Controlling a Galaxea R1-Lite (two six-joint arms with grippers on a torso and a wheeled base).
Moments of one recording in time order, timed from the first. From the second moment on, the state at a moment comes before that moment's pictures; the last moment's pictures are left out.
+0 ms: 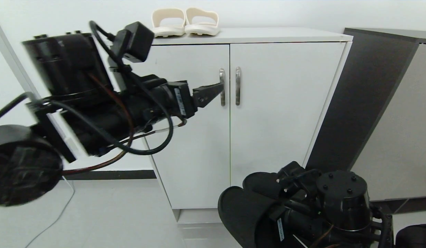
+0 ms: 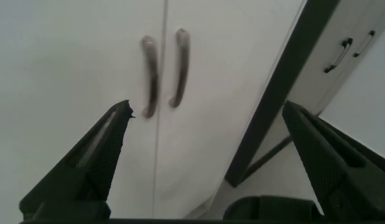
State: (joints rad) left arm -0.58 1.58 -1.02 -0.66 -0.08 -0.05; right arm 0.86 1.76 -0.51 -0.88 -0.14 0.14
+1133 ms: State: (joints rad) left arm -0.52 1.95 -1.58 -0.43 -0.42 -0.33; right arm 0.86 1.78 -0.51 -0.88 -0.11 0.14
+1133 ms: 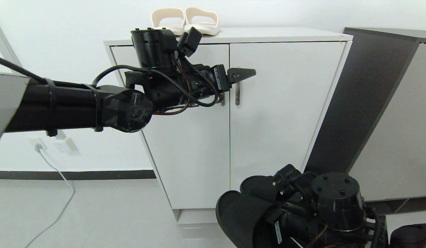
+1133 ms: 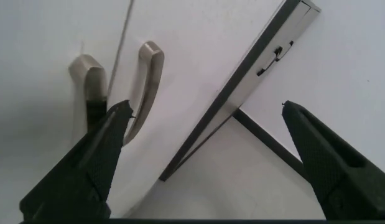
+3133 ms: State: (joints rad) left arm -0.52 1.77 -1.33 -0.49 -0.41 -0.34; right arm 0.89 1.68 -0.36 -0.91 0.17 0.04
